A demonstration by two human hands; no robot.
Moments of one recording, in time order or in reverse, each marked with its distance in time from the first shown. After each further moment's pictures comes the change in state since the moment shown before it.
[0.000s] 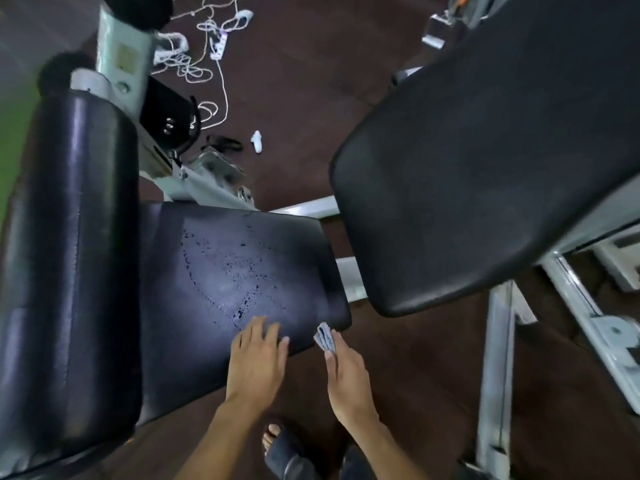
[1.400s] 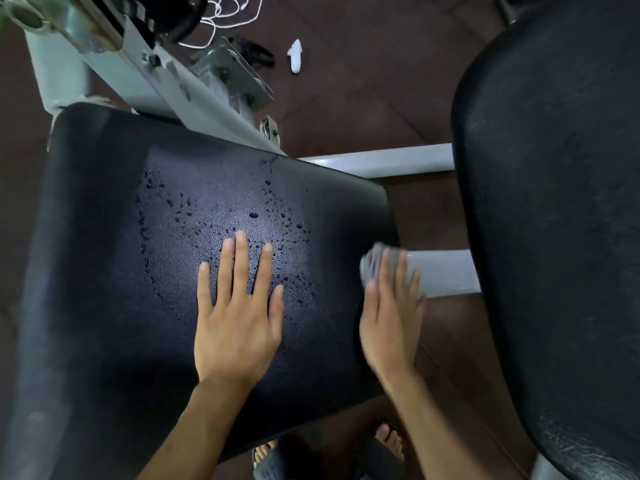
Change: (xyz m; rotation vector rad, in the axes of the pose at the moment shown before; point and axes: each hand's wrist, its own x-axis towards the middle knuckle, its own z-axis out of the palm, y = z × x) left_hand 0.156 -0.076 0.094 0.211 0.288 -0.151; right_hand 0.231 0.044 0.087 -0.340 0.139 -0.002
